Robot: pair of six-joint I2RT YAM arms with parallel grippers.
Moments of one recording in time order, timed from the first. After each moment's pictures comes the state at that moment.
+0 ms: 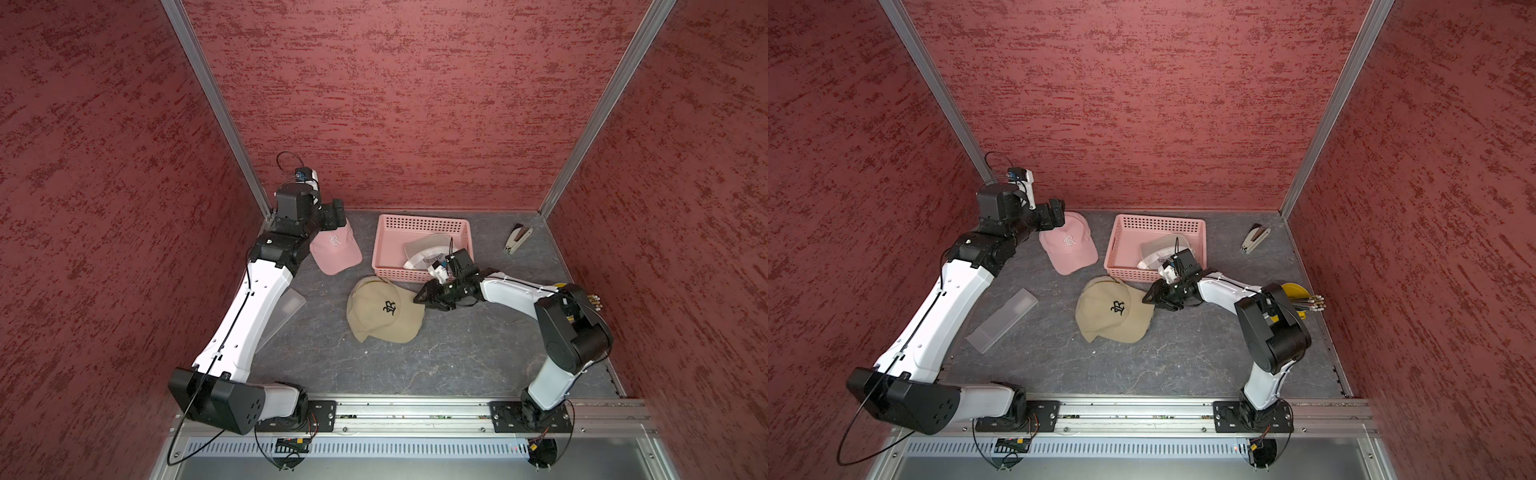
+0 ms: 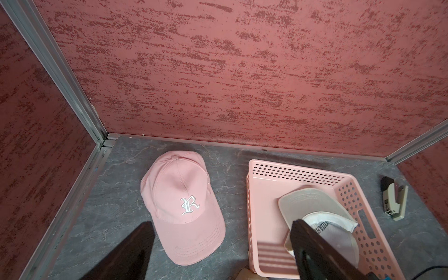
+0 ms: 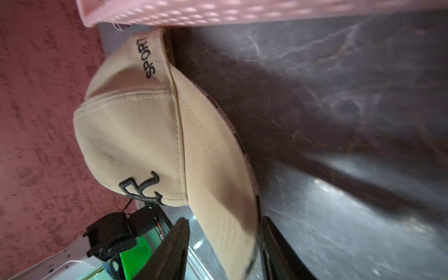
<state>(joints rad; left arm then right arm) -0.23 1.35 1.49 -0.56 -0.15 -0.22 0.46 1.72 1.02 -0.37 -0.65 0.63</state>
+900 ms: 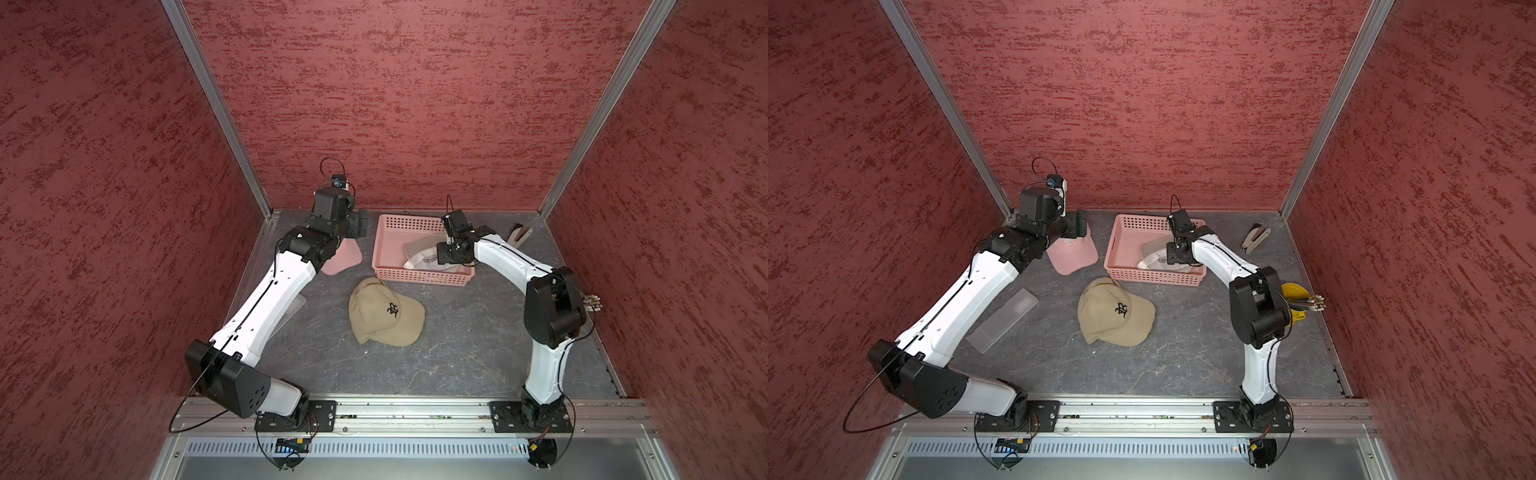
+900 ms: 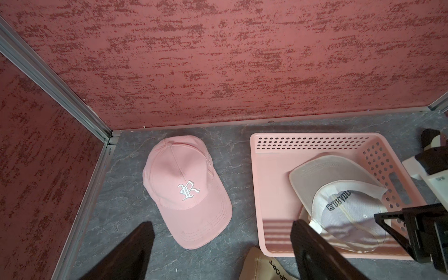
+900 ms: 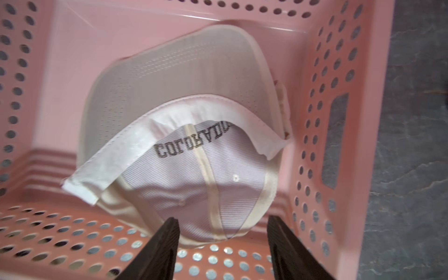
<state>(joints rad) -0.40 1.44 1.52 -0.62 -0.32 -0.15 0.38 1.97 1.60 -0.72 0.13 0.32</state>
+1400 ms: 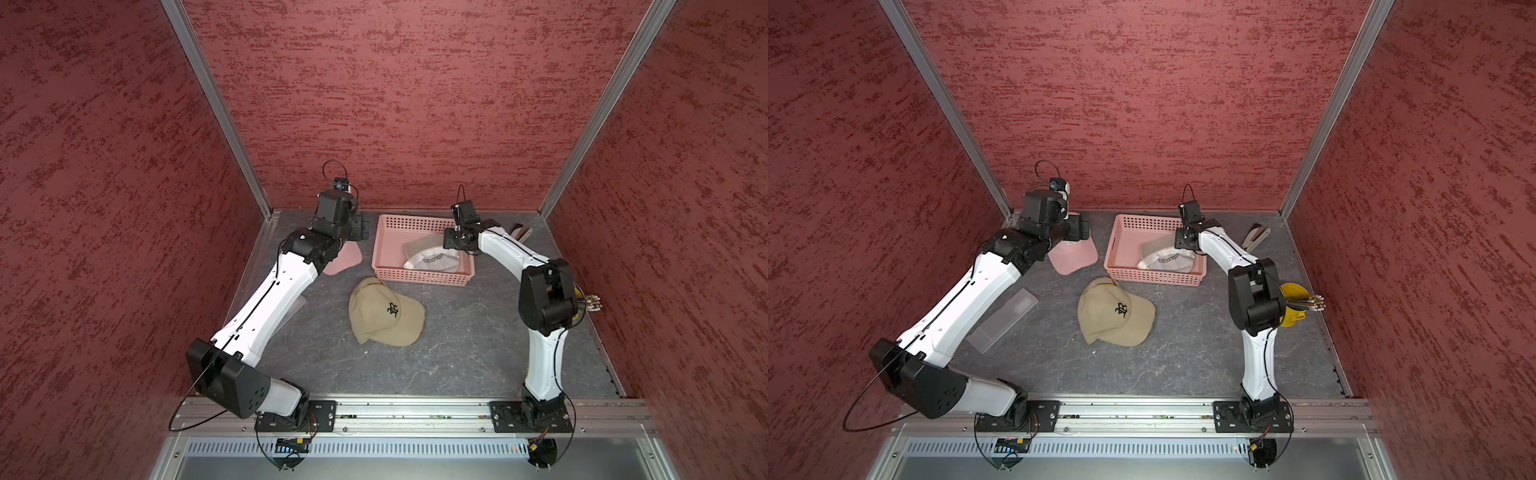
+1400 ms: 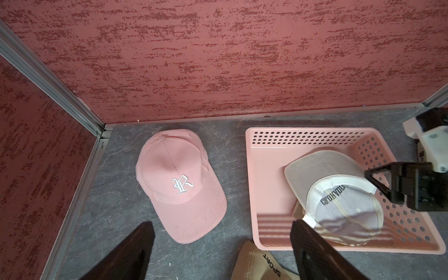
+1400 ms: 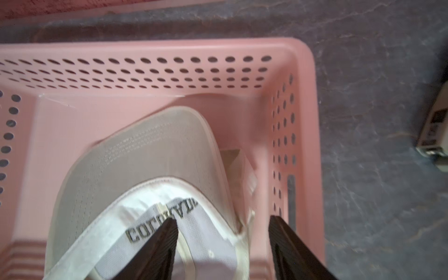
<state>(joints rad) -0.42 1.44 1.51 -0.63 -0.32 -0.18 0.31 2.10 1.71 -0.57 0.14 0.35</state>
